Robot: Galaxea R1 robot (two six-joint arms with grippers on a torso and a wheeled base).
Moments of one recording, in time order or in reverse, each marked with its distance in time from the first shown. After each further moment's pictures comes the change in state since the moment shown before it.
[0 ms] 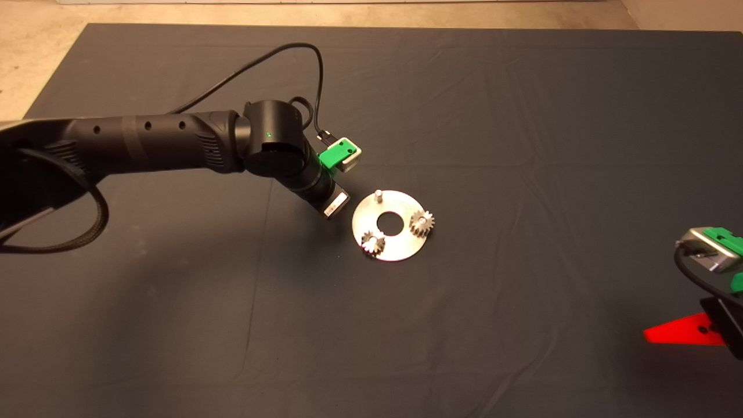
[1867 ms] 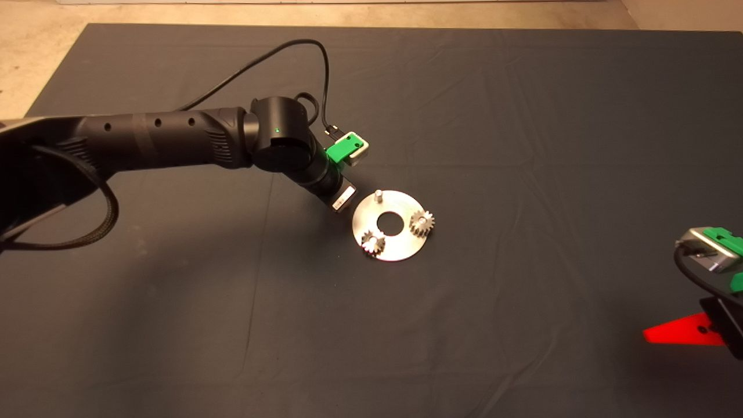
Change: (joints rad) left arm 0.001 0.033 -0.049 0.003 -0.067 0.024; right arm 0.000 0.000 0.000 0.000 0.003 0.000
